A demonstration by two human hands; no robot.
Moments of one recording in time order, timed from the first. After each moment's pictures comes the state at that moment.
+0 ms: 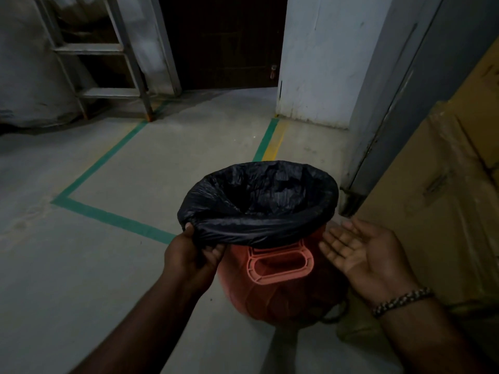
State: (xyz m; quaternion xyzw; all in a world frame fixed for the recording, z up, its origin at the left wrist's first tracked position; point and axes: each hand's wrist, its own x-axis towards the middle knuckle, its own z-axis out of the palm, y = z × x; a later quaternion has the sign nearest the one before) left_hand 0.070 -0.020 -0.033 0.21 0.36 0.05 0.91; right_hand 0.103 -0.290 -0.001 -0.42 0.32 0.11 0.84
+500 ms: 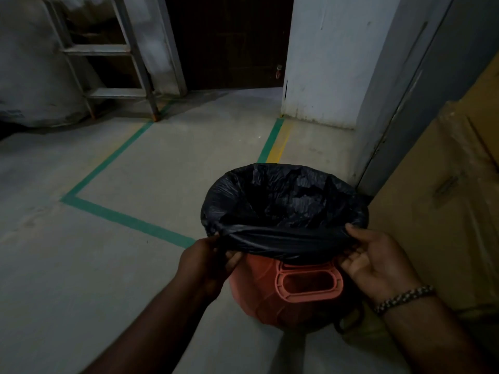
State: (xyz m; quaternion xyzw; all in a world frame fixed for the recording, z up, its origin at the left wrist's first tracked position) left_hand 0.058 -0.033 -0.033 0.33 0.41 -0.02 0.85; right_hand 0.108 -0.290 -0.012 -0.43 0.32 0.12 0.83
